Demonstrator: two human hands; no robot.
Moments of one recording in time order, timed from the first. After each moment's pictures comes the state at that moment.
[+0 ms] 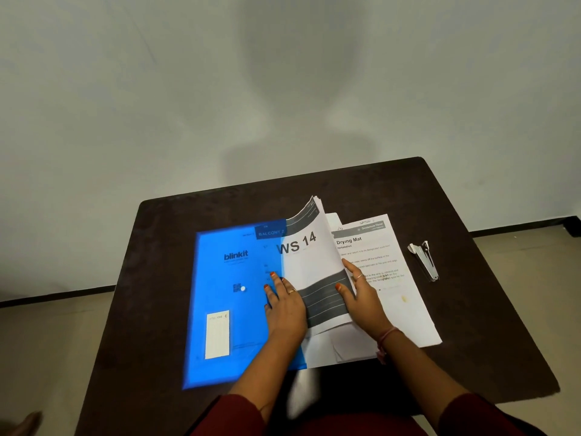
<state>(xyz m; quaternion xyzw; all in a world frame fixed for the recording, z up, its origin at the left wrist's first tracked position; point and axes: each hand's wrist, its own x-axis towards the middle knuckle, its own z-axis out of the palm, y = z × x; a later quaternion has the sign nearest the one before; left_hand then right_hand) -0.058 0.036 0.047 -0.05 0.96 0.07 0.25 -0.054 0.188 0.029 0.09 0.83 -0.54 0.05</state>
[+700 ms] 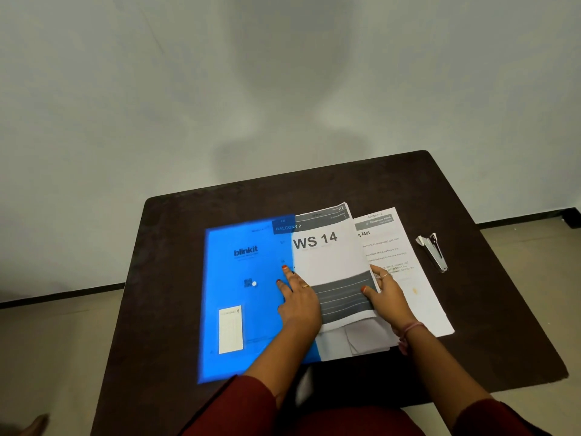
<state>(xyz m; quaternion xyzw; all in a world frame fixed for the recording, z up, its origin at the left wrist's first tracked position) -0.058 0.032 0.057 -0.02 0.96 0.04 0.28 -0.049 0.207 0.014 0.22 0.79 -0.56 0.13</state>
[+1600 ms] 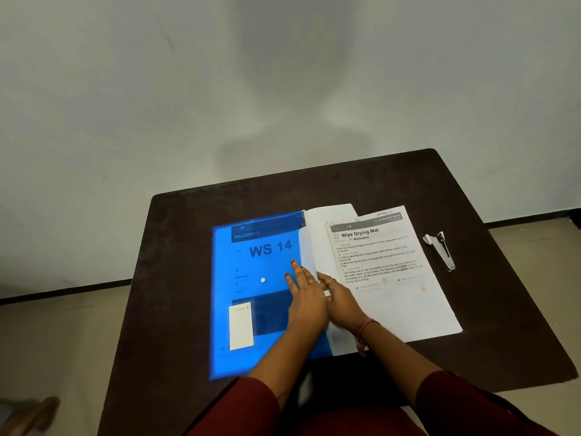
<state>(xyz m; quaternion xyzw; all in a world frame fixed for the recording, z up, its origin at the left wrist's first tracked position) -0.059 0.029 0.060 -0.04 0.95 0.17 0.27 -0.054 0.116 0.017 0.07 0.83 -0.52 0.19</state>
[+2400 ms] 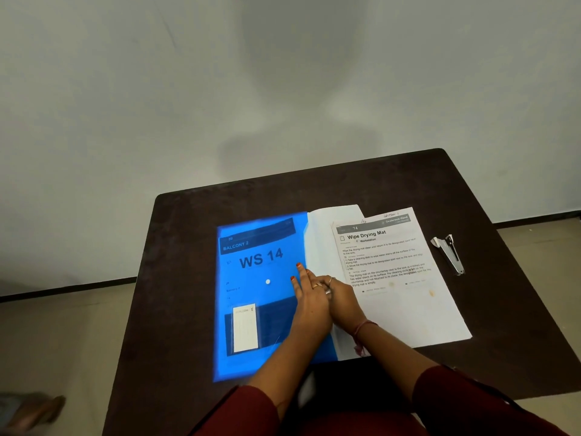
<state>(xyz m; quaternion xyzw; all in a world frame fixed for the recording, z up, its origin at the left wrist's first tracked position) -0.061 0.028 0.067 -0.05 0.94 0.19 0.27 -0.065 0.105 0.015 0.06 0.83 -0.54 0.14</state>
